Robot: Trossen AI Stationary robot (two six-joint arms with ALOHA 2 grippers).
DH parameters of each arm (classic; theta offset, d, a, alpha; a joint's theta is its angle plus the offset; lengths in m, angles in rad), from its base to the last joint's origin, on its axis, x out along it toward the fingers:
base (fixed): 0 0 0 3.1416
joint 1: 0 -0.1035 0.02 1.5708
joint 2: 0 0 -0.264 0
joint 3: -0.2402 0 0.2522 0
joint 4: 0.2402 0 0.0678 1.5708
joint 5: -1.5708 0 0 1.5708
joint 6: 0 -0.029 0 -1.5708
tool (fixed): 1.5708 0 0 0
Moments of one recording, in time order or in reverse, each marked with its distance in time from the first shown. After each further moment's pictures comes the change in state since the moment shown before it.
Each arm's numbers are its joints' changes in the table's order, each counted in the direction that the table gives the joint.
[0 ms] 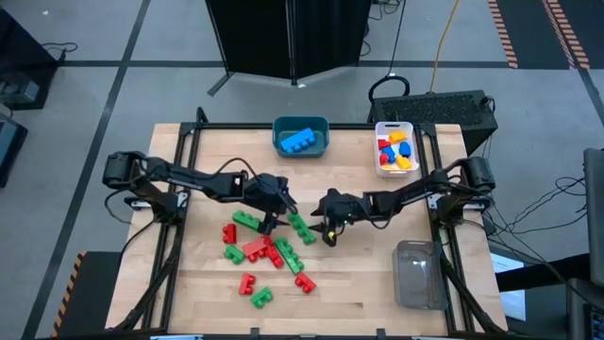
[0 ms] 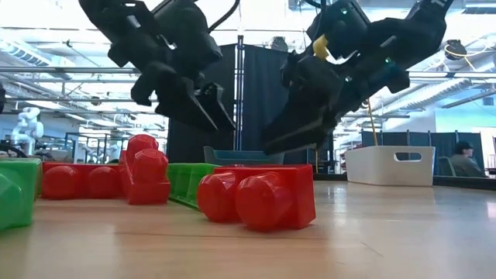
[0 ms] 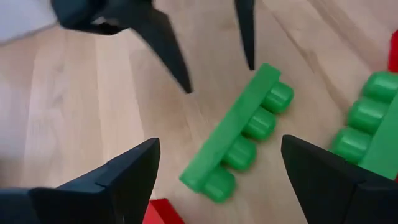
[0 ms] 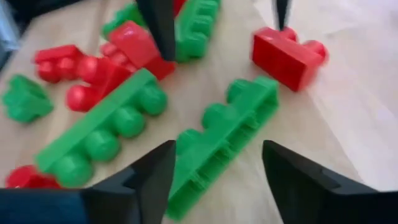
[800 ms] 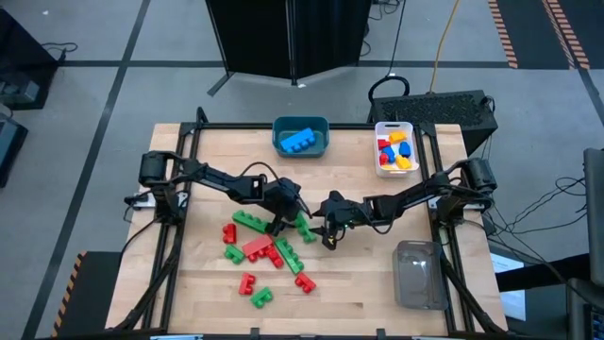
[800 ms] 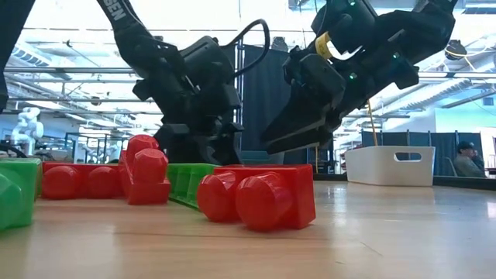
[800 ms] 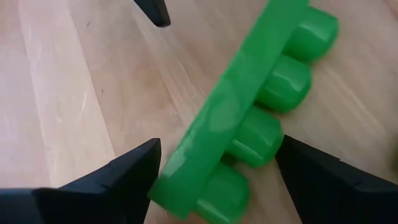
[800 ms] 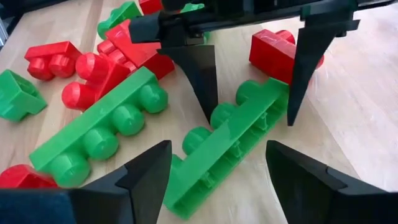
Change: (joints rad) left arm -0.043 0.293 -0.086 -0.042 -0.052 -0.165; right arm -0.042 -0.001 -0.001 0.009 -0.083 0.004
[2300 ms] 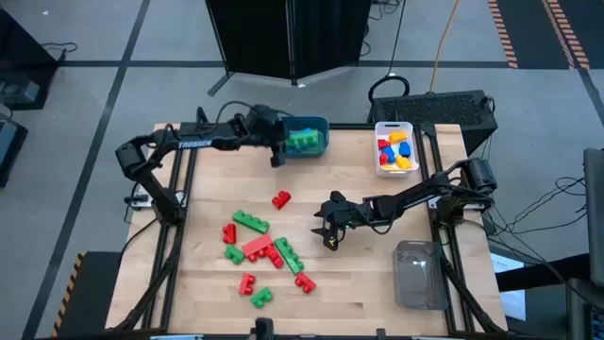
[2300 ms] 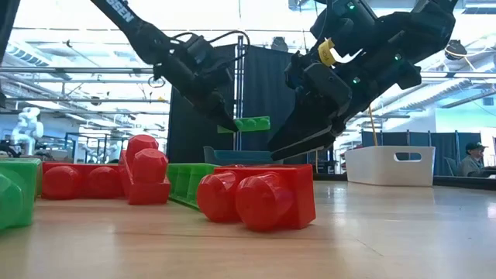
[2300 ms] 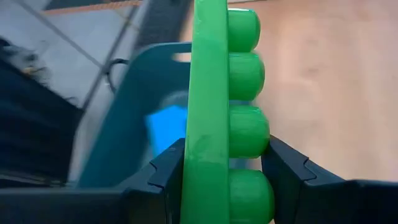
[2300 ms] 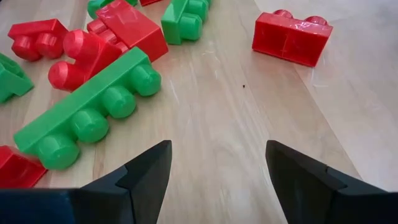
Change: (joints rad) left arm -0.496 -0.172 -0.177 0.107 0.050 0.102; right arm -0.004 0.000 -0.001 0.053 -0.005 0.021
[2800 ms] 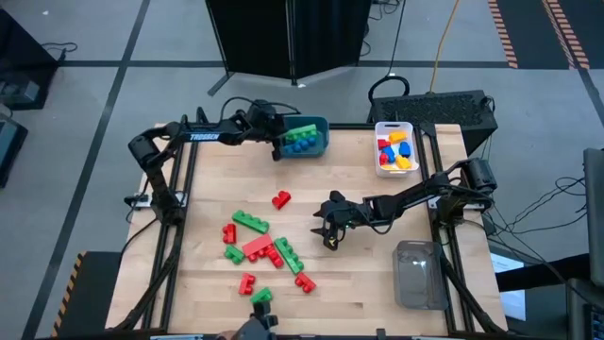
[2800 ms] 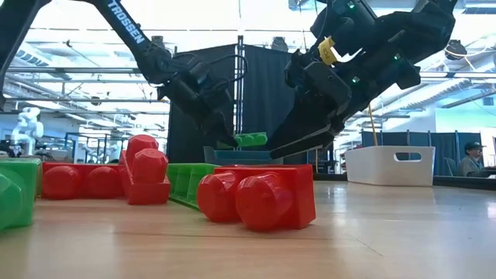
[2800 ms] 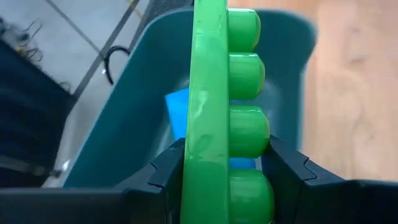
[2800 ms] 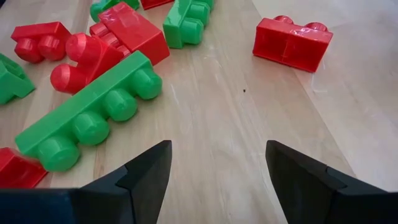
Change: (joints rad) left arm -0.098 0.127 -0.009 -0.103 -0.071 0.029; right arm 0.003 0.000 0.000 -0.012 0.001 0.013
